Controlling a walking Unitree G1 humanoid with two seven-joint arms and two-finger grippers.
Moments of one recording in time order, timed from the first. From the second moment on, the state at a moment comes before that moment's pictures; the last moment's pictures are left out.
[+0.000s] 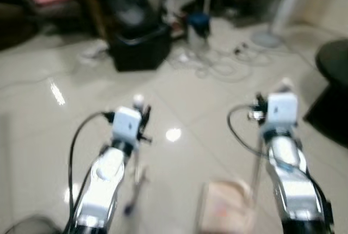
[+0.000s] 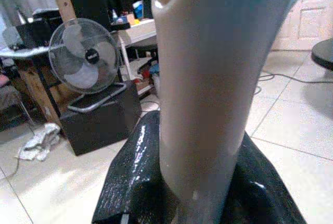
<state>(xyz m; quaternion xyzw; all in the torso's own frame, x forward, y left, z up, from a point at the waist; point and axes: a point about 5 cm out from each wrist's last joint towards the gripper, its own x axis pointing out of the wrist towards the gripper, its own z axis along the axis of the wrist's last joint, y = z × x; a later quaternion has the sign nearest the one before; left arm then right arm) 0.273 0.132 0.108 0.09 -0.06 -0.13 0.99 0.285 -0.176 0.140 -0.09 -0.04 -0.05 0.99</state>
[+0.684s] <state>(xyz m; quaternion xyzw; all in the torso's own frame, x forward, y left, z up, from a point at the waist) 0.278 0.117 0.109 0.09 -0.05 -0.14 0.99 0.281 -0.190 0.123 -0.12 -0.01 -0.05 0.99</state>
